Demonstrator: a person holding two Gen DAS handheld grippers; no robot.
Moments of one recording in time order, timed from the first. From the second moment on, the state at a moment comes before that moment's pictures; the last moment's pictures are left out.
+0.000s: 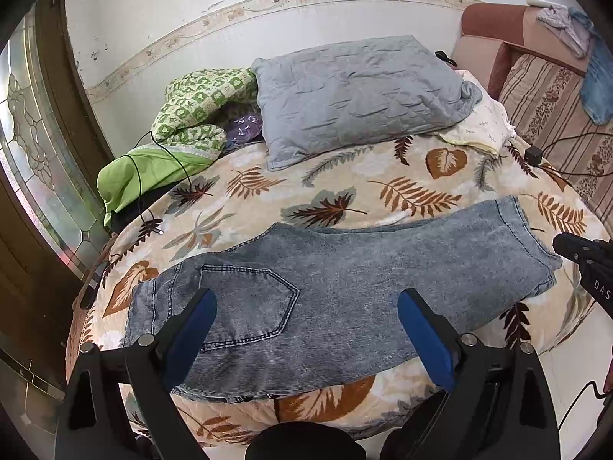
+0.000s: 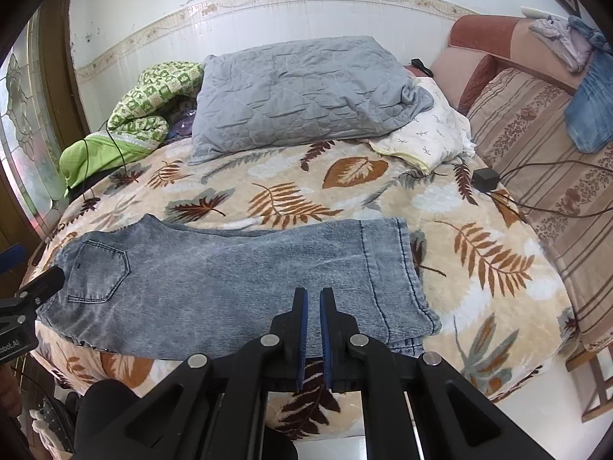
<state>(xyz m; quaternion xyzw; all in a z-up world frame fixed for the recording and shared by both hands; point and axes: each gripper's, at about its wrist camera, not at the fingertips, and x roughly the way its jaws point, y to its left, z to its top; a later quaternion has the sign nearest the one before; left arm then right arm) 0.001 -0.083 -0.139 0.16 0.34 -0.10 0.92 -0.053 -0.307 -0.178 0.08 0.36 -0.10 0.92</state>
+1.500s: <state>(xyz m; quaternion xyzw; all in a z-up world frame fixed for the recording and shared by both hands) 0.017 -0.041 -0.140 0.11 0.34 -0.07 0.93 -0.046 -0.294 -0.184 0.08 0.38 -0.09 0.92</state>
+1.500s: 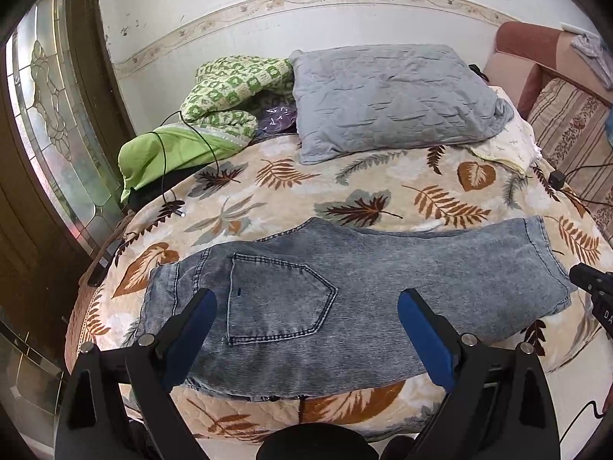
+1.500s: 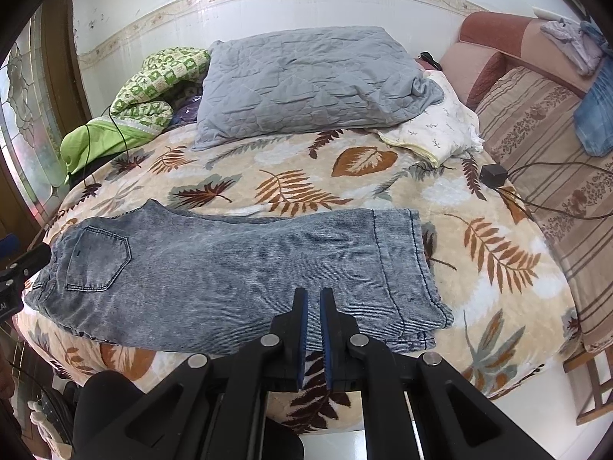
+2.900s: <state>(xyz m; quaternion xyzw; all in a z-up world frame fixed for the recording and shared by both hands) 0.018 -0.050 -0.150 0.13 0.35 -0.07 0.92 -0.044 -0.303 -0.193 0.09 0.39 -0.09 0.91</state>
